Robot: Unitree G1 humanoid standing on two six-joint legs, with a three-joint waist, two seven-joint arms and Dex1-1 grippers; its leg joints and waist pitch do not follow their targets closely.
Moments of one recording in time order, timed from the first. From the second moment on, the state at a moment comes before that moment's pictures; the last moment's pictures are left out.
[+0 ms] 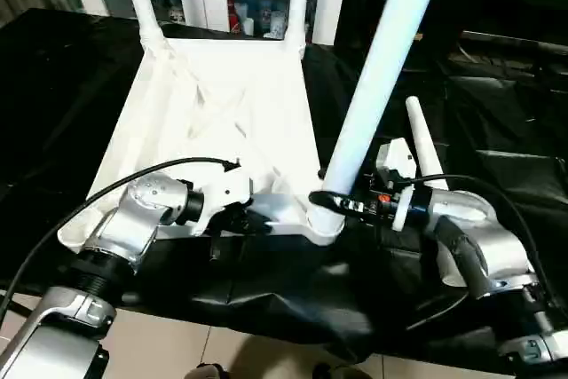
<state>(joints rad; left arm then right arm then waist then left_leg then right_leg) -0.58 0.48 -0.31 0.49 0.01 0.04 -1.33 -0.44 -0.41 0.17 0.29 0.35 0.20 1.14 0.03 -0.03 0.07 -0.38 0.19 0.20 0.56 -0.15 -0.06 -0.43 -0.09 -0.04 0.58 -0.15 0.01</state>
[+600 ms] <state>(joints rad) -0.59 0.50 -0.32 0.50 0.02 0.02 -1.32 -0.48 -0.40 0.22 0.40 0.30 0.04 1.20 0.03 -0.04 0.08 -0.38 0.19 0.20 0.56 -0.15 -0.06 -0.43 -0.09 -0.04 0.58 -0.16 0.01</state>
